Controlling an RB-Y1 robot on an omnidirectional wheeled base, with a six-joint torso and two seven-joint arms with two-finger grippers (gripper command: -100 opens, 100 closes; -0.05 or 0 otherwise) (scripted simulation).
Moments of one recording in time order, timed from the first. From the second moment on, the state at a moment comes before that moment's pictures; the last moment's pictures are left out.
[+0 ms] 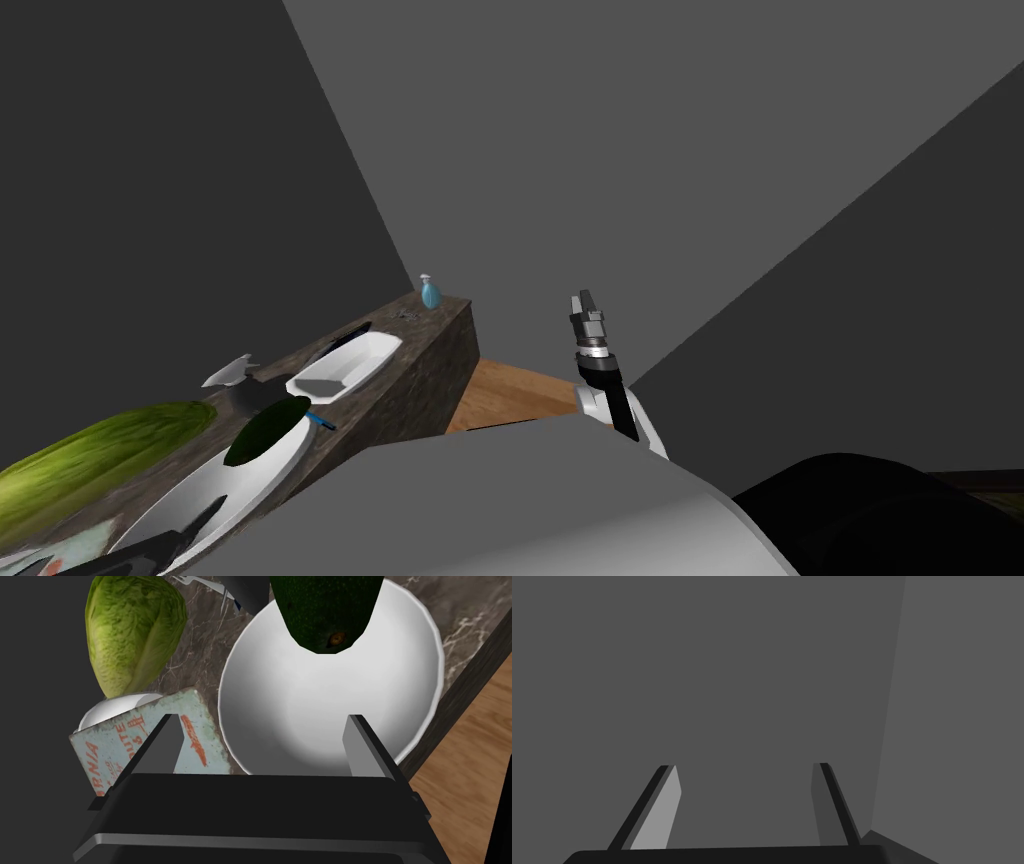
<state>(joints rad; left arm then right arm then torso) 1.15 0.21 0.68 -2.35 0.70 0.49 1.09 0.47 -0.02 0.00 -2.25 0.12 -0.51 0.00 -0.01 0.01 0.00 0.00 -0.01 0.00</state>
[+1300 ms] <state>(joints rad) 1.19 0.33 0.86 -2.23 0.80 0.50 1.22 0.47 -0.02 0.00 -2.25 0.12 -0.51 0.00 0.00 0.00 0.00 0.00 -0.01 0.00</state>
